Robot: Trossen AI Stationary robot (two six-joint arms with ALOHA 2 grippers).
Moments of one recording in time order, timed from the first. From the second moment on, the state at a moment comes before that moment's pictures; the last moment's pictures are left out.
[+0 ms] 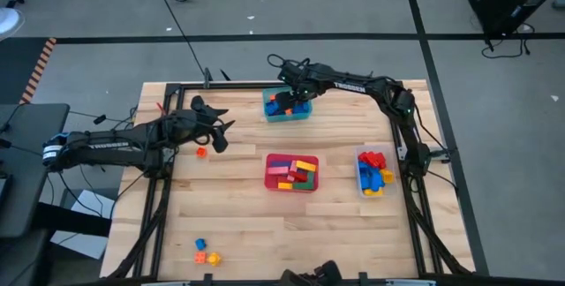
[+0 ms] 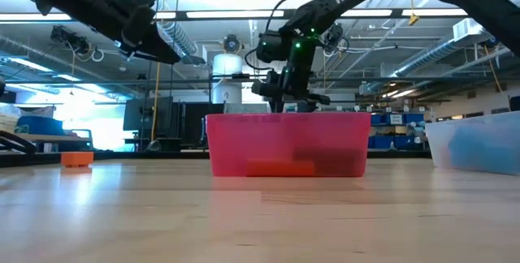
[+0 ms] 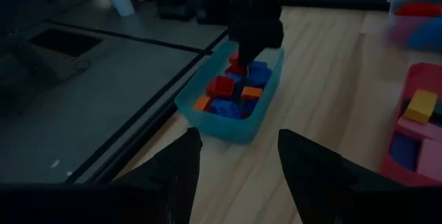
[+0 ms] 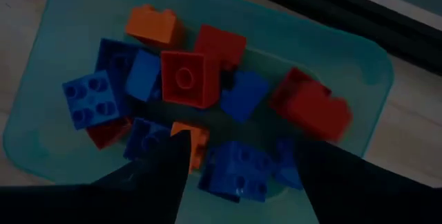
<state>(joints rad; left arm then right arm) 0.22 0.76 0.50 -0.12 -0.39 0.02 -0.51 2.14 1.79 -0.88 0.12 0.63</state>
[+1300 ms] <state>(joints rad) -0.12 0.93 1.02 -1.01 -0.44 -0.28 0.32 1.17 0.84 -0.46 0.49 0.85</state>
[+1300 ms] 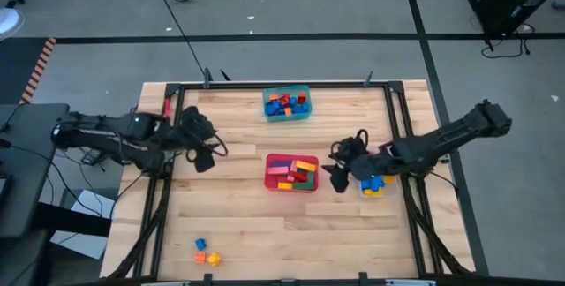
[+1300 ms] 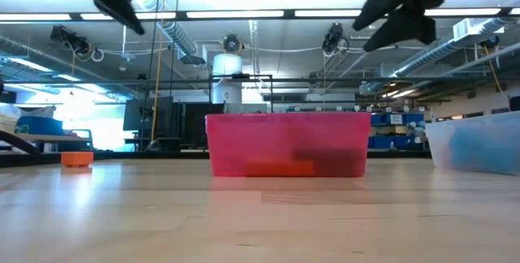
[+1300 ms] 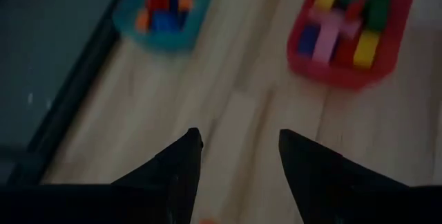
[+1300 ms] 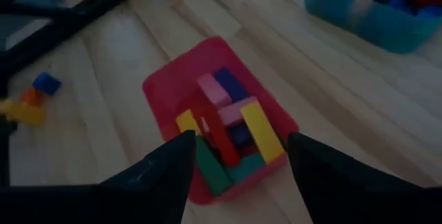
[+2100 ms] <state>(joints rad) -0.52 1.27 1.04 -1.29 -0.22 -1.18 0.35 1.25 0.81 -0.44 0.42 0.81</state>
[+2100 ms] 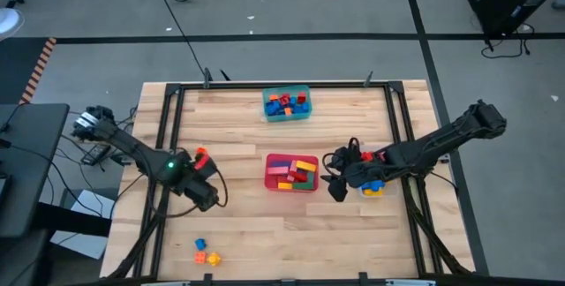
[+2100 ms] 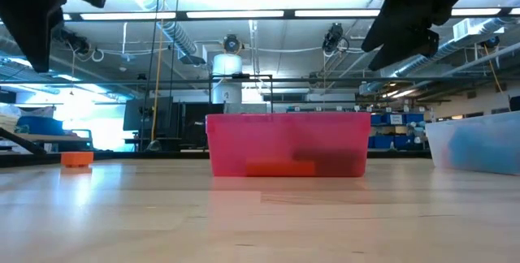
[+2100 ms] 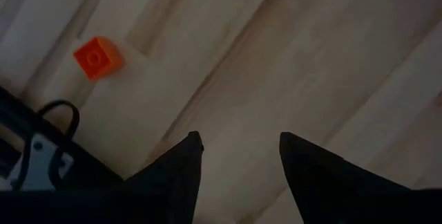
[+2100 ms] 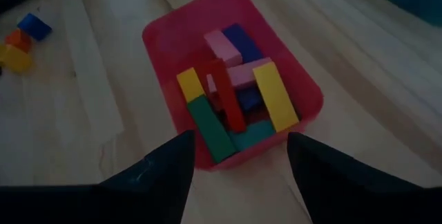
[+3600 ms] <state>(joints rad) 0.40 1.29 0.65 -0.95 -0.13 -0.79 0.36 1.25 0.81 -0.39 0.41 0.81</state>
